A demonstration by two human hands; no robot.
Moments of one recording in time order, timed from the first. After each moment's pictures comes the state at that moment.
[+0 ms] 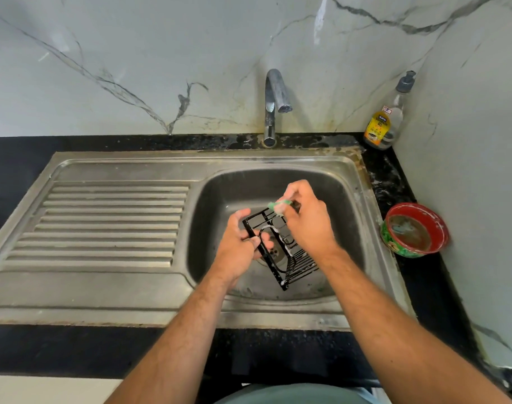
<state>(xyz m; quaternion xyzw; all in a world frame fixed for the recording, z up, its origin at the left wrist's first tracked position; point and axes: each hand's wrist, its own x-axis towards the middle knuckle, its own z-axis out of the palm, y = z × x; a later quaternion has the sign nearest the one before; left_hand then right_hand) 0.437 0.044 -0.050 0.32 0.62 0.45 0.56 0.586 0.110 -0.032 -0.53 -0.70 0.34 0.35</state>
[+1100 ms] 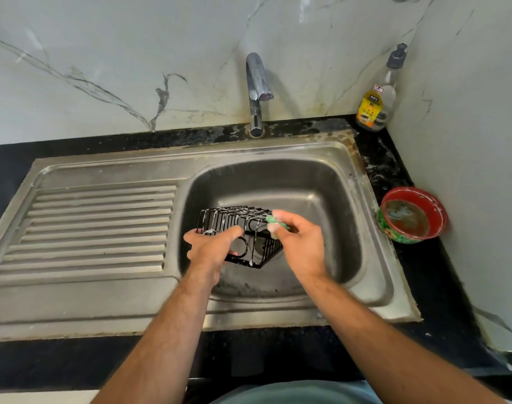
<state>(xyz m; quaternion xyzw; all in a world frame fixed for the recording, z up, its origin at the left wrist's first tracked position) 0.408 0.061 -0.072 0.15 0.79 0.37 0.47 0.579 0.074 -0.081 -0.59 -0.44 0.51 0.45</state>
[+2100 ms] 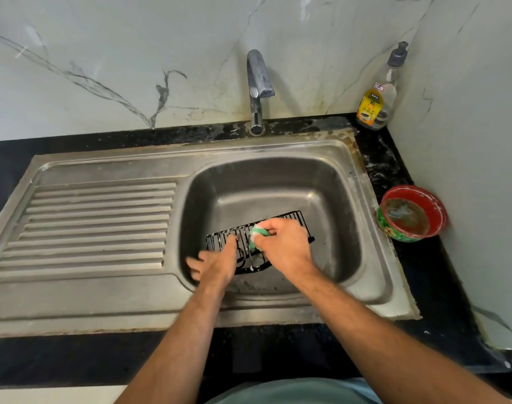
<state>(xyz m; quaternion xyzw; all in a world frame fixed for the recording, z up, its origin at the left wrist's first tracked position) 0.429 0.037 -0.092 0.17 0.86 0.19 0.44 0.563 0.070 -0.062 -0.62 -0.55 0.48 0.28</state>
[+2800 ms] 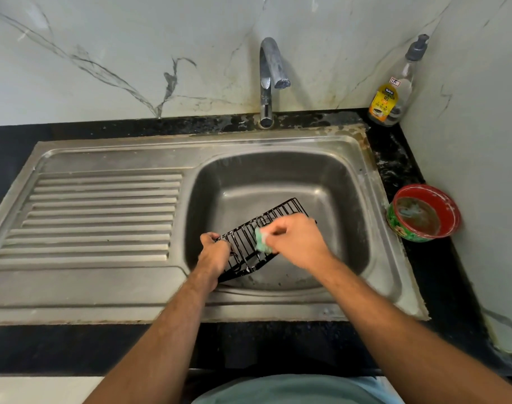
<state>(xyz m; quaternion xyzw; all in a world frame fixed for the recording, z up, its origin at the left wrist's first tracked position) 0.392 0.045 -0.117 0.19 0.80 0.26 0.50 0.576 0.079 -0.054 -0.57 -0.65 0.48 0.16</state>
